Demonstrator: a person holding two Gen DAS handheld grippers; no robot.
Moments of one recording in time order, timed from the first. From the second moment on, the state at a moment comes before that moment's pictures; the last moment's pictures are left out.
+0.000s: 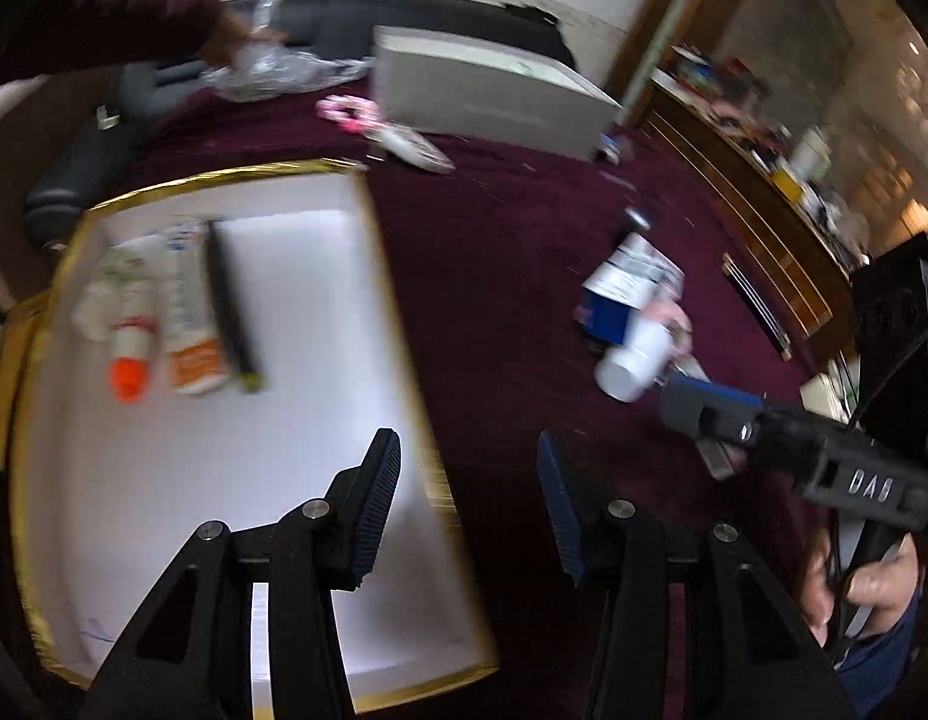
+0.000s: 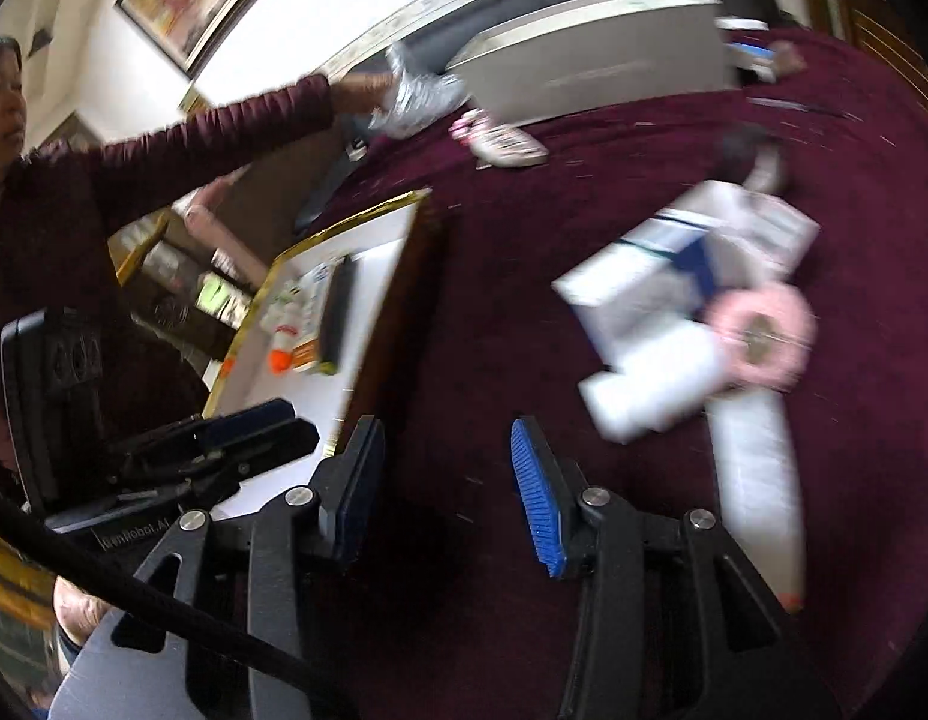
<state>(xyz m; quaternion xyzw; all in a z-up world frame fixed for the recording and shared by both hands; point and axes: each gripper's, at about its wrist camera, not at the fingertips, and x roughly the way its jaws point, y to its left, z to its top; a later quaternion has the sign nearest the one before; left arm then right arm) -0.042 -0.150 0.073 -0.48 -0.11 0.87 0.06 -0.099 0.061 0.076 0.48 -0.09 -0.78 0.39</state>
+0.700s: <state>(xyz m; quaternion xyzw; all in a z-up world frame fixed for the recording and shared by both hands) -0.066 -0.047 0.060 -0.49 0.00 0.86 0.13 -0.122 0.129 0.030 0.46 0.00 -0.83 0.31</state>
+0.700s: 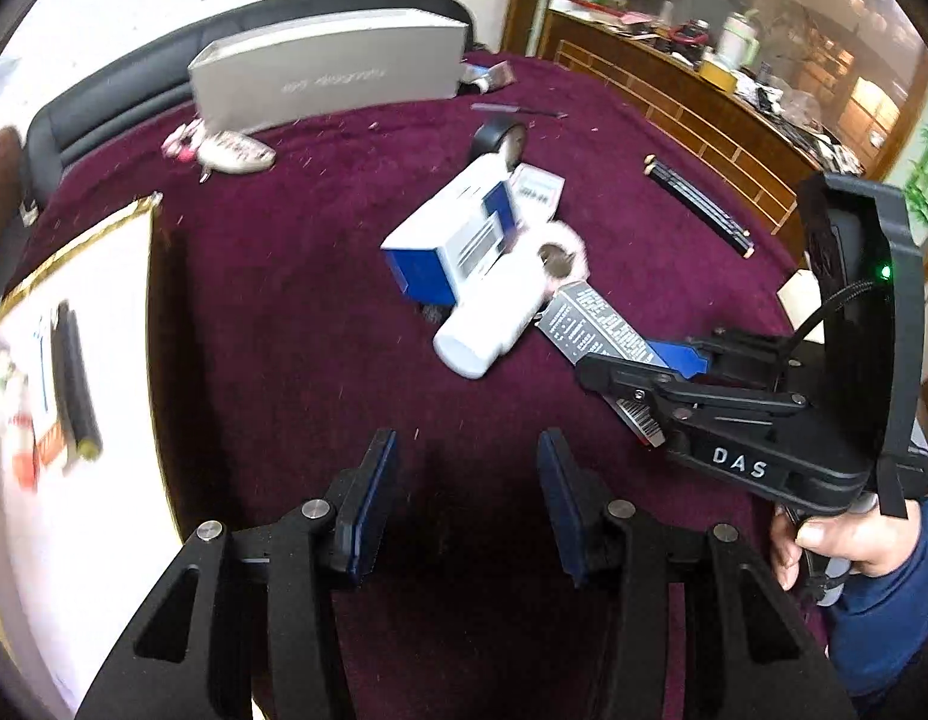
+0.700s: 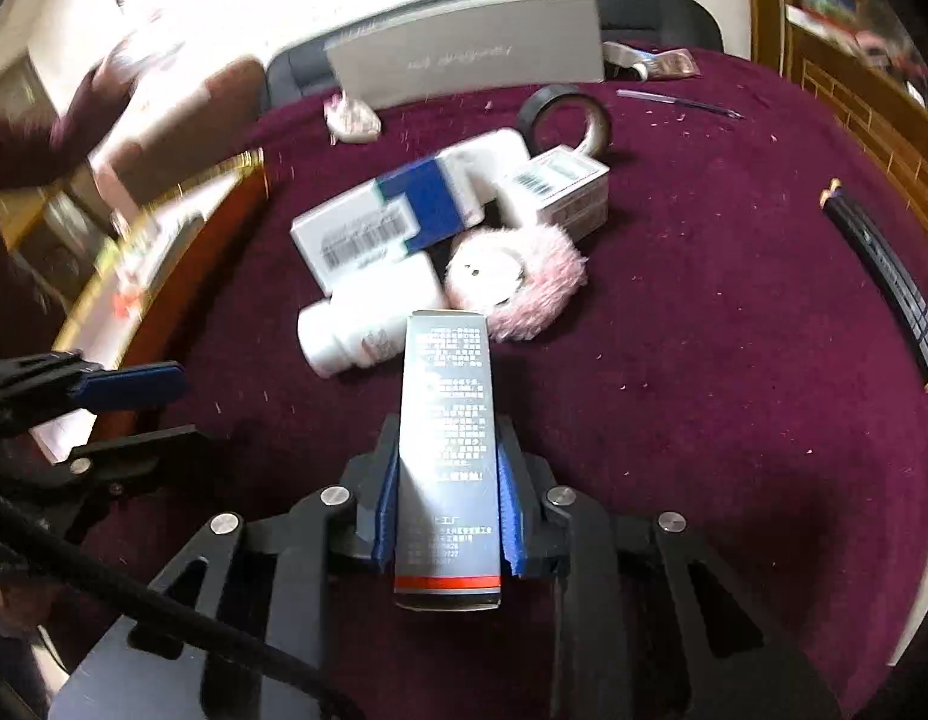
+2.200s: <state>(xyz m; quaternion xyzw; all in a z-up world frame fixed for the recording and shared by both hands) -0.089 0.010 0.020 -0.47 0.02 0.88 0.09 -0.138 0.169 0.026 0.45 -0.07 -0.83 0.32</state>
